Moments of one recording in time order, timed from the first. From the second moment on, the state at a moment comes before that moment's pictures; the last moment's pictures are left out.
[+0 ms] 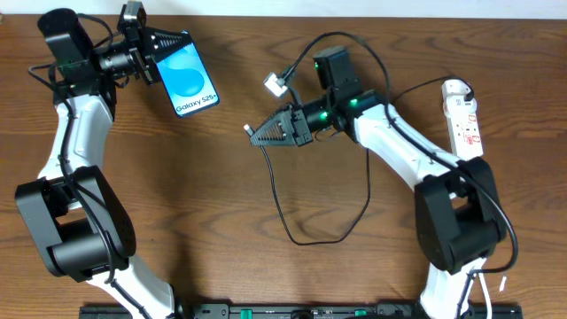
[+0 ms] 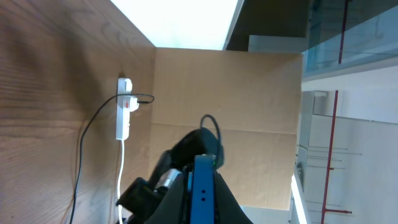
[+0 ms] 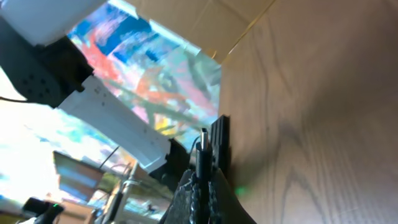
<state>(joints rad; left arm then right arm) 0.27 1.90 1.43 0.24 1.49 -1.37 0.46 1.99 1.44 -0.26 -1.48 0.17</state>
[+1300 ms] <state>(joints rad) 0.21 1.90 1.43 0.53 1.30 -1.27 0.47 2.00 1.44 0.19 -1.49 0.52</state>
